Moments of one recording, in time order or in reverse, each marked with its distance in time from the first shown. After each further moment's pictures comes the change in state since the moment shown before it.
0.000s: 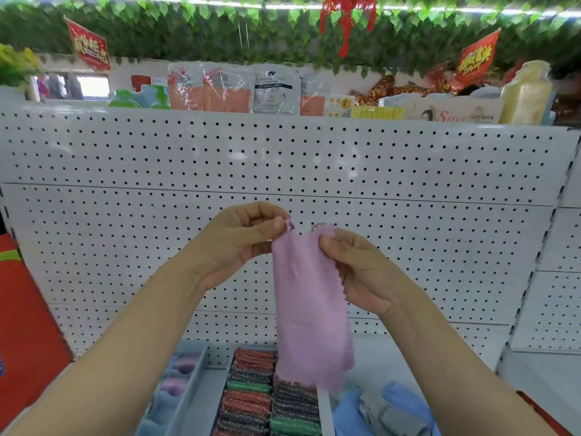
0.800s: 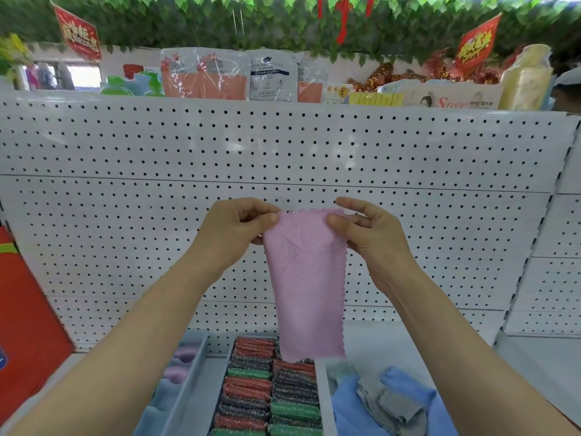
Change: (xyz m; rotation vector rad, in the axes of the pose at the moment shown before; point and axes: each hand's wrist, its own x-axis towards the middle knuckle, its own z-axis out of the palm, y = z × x) left_hand 0.001 -0.013 0.001 0.497 0.330 0.064; right_hand 0.006 -0.004 -0.021 -0.383 0.530 -0.198
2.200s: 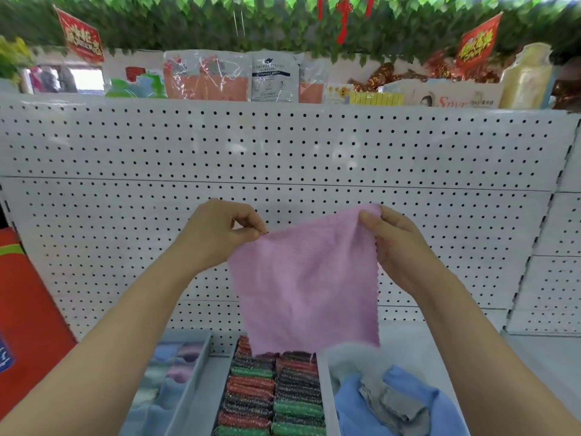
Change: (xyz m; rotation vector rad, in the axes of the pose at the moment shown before) left_hand -0.003 0.004 -0.026 0.508 -0.084 0.079; right_hand -0.001 0.001 -0.033 0.019 -0.169 0.023
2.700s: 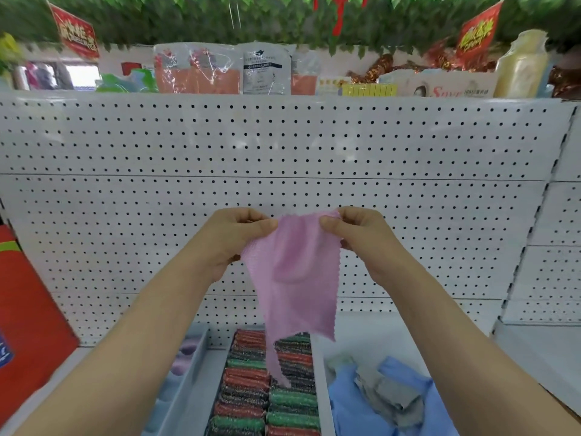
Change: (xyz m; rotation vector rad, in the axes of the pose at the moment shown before) left_hand 0.002 0.008 0.034 -0.650 -0.077 -0.374; right_hand 0.005 0.006 0.024 -0.260 0.034 0.042
